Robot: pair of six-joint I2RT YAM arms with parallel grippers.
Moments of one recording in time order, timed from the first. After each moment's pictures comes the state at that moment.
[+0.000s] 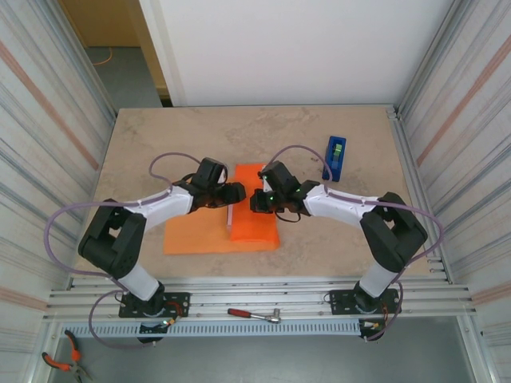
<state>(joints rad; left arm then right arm) -0.53 1.60 0.89 -0.20 0.18 -0.67 0.75 1.66 1.02 -0.23 -0.24 0.72</state>
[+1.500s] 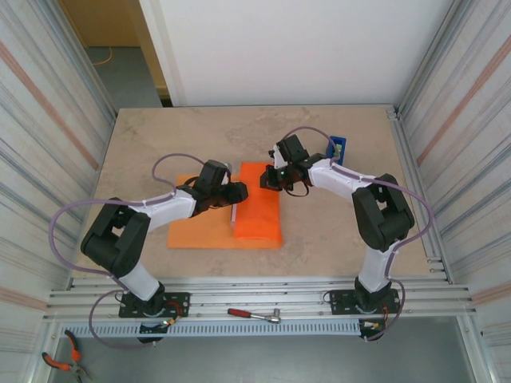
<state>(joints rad) -0.56 1.62 0.86 -0.05 0.16 -0.68 0.54 1.85 1.26 -0.39 -0.42 0.59</state>
